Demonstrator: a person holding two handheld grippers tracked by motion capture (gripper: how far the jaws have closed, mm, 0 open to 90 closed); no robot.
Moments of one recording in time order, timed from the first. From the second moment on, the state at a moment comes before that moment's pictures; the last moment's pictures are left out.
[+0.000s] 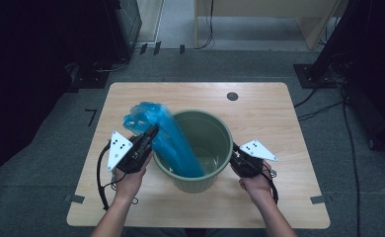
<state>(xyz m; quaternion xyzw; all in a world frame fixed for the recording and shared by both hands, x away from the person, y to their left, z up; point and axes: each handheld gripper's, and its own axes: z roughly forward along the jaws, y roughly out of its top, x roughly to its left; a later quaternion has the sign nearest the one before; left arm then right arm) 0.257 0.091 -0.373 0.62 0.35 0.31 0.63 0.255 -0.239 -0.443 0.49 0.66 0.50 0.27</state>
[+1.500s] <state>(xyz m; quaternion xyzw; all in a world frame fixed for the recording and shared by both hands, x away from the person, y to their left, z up) 0.218 0.042 -0.358 0.66 0.20 0.36 0.62 0.228 -0.149 -0.315 0.37 0.65 0.60 0.28</state>
